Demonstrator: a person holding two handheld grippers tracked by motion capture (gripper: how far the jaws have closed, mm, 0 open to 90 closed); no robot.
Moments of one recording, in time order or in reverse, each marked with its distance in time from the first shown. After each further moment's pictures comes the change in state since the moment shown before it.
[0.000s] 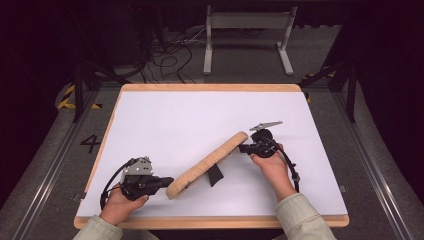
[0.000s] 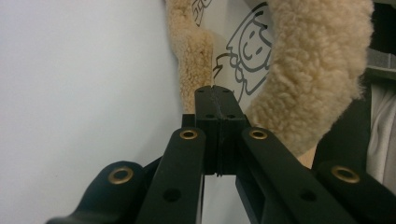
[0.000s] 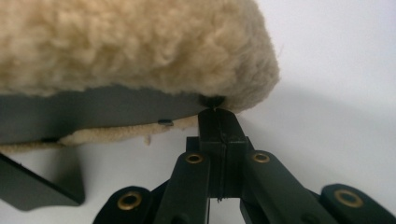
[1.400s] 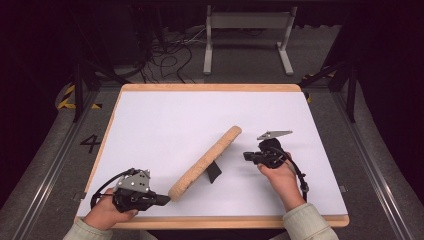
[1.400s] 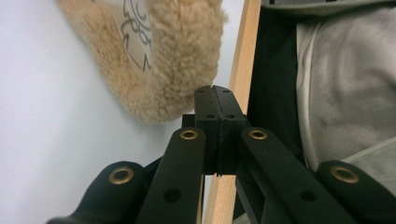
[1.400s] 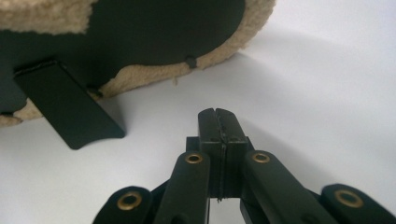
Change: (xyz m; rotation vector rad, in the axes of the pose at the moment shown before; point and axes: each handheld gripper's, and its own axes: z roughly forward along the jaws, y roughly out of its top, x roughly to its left) left arm -0.020 -0.003 -0.014 0.146 -0.200 0.195; right arm 0.011 -0.027 -0.030 -0.032 0.030 -0.038
